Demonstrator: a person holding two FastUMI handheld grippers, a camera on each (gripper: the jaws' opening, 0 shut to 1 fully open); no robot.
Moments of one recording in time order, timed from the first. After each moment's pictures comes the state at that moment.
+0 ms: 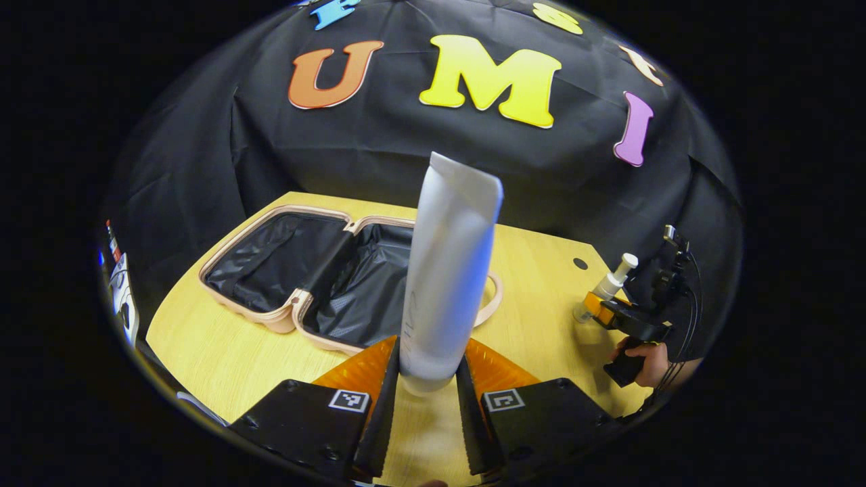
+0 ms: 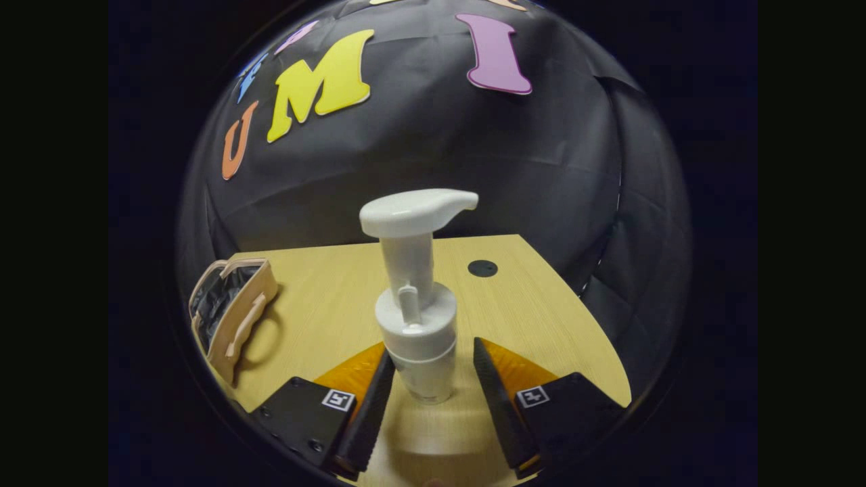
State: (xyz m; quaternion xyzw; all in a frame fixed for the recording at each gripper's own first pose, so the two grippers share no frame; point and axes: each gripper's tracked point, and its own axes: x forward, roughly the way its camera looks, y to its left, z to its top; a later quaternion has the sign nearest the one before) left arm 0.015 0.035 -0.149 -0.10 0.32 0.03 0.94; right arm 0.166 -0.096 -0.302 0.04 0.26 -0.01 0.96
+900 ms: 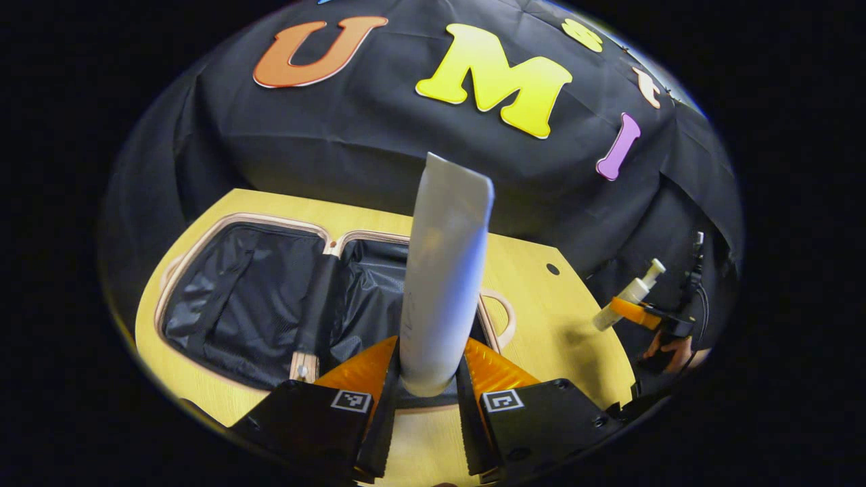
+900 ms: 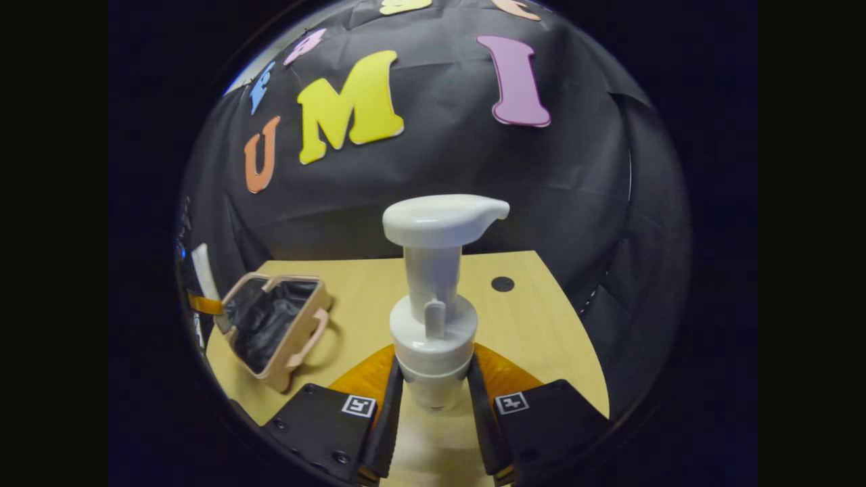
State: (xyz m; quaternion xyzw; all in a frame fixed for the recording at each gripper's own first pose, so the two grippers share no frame) left arm 0.107 0.104 -0.161 -0.14 0.34 -0.14 0.92; right arm 0.083 -0.063 -0.176 0.07 0.27 0.07 0.96
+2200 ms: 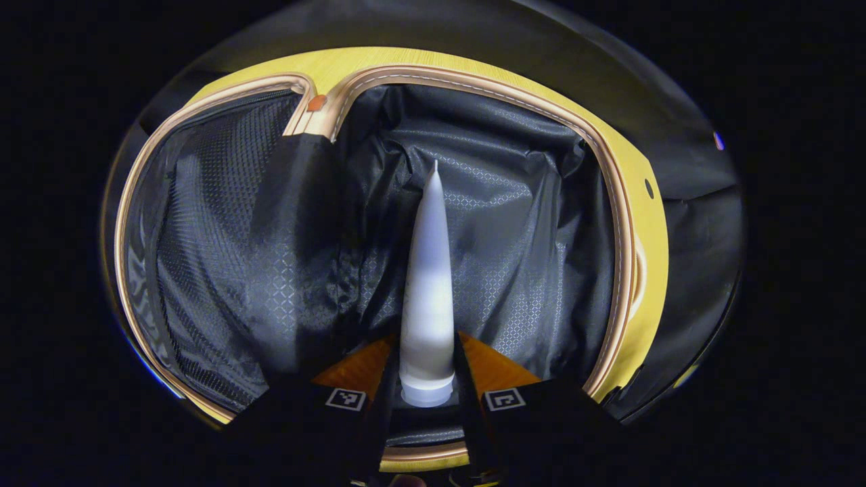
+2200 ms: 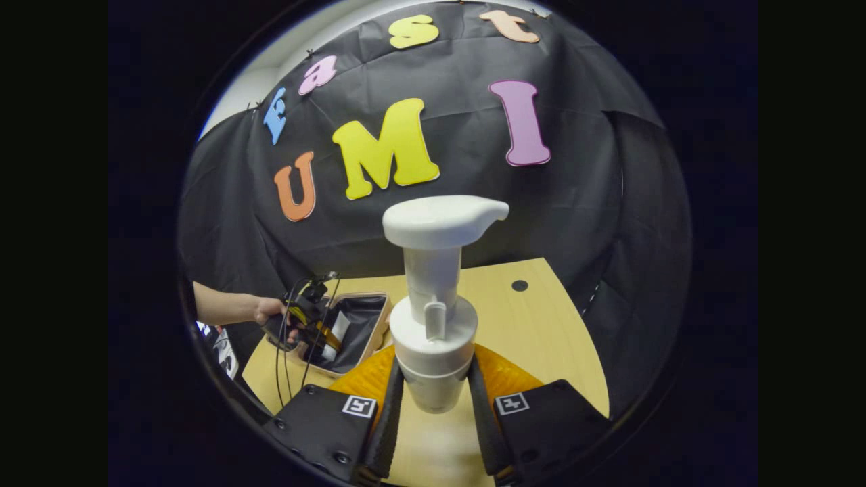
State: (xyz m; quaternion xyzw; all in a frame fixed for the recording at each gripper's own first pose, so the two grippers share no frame) left arm 0.136 0.125 -0.288 -0.11 0.67 -0.07 0.74; right arm -0.030 -0.018 -0.076 0.10 0.25 0.09 0.96
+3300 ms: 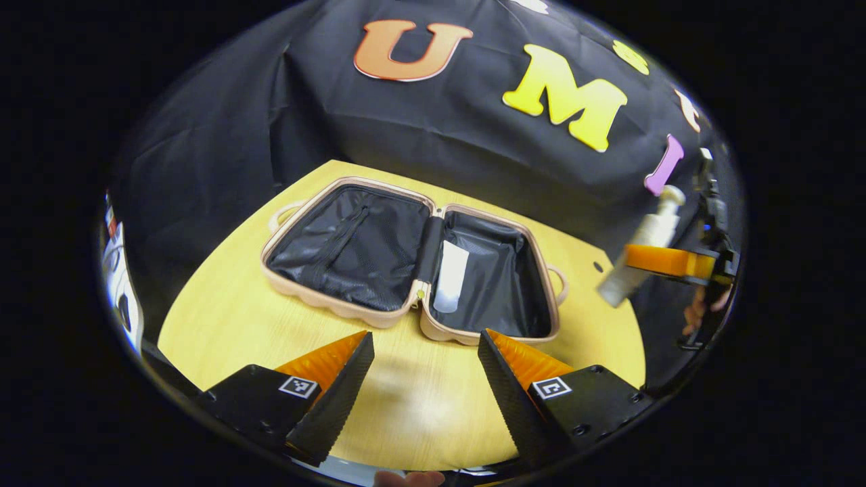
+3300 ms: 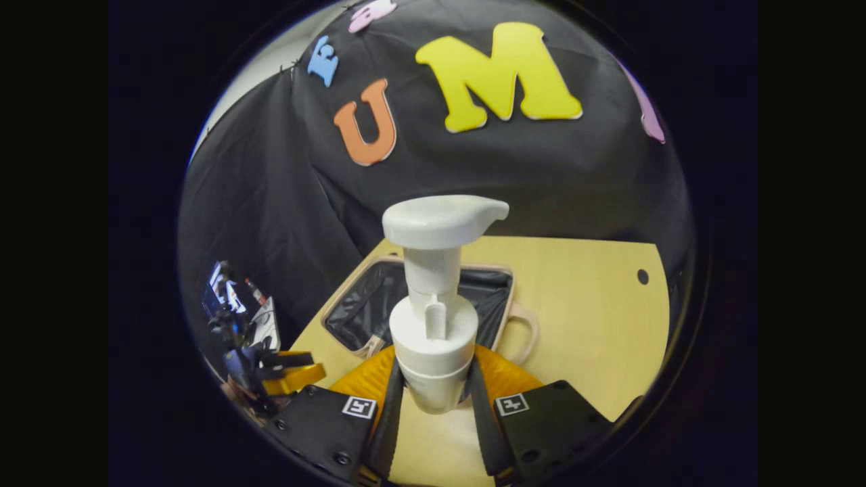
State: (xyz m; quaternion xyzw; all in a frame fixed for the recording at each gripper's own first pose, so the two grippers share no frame) left arm -0.033 0.195 -0.142 -0.17 0.33 0.01 0.93; right arm 0.062 0.231 -0.137 0.09 0.38 0.30 0.87
